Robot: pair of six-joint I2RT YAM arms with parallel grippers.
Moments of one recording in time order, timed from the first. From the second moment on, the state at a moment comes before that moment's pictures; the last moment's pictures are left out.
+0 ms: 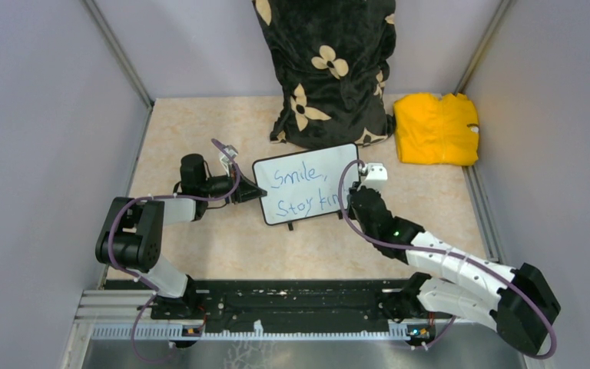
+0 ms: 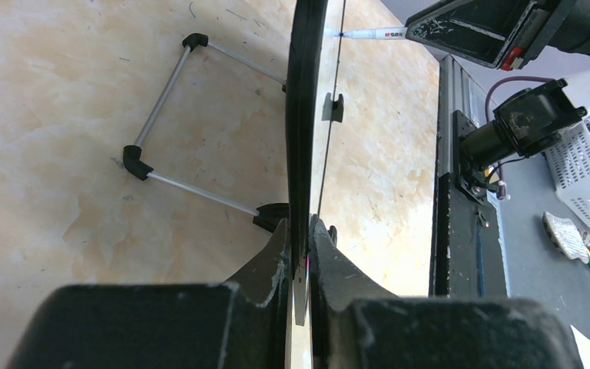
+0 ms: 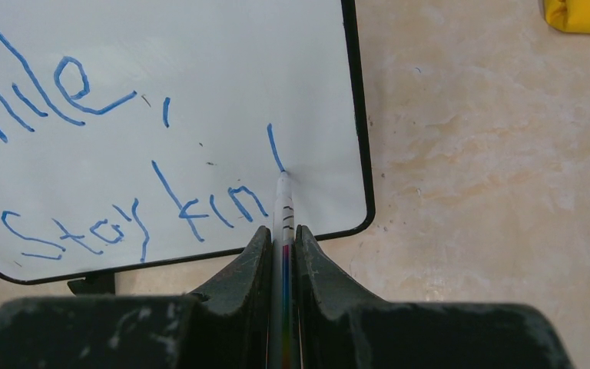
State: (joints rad) left arm -0.15 1.60 0.58 0.69 1.13 -0.27; right arm 0.81 0.97 0.53 -0.08 0.60 0.48
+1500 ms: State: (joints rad) left arm -0.15 1.60 0.58 0.69 1.13 -0.27; right arm 0.80 0.90 0.51 -0.11 0.58 0.51
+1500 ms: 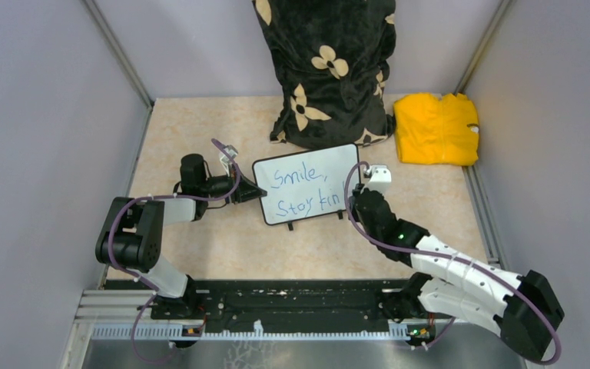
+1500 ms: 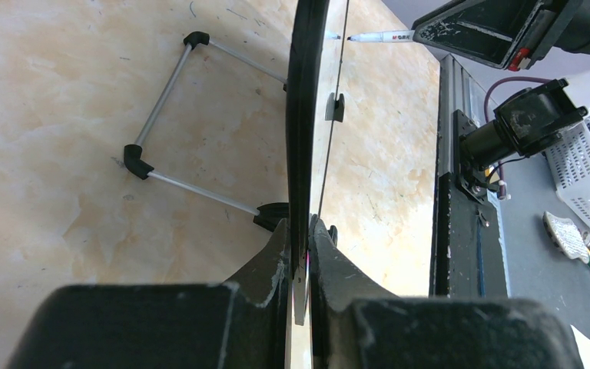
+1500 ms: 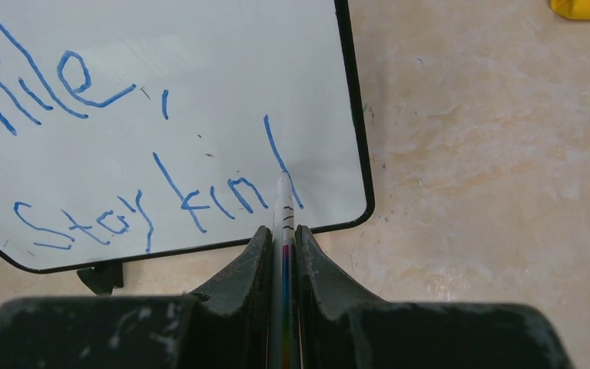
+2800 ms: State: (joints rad) left arm -0.15 1.60 0.58 0.69 1.13 -0.26; right arm 0.80 0.96 0.51 -0.07 0.54 0.49
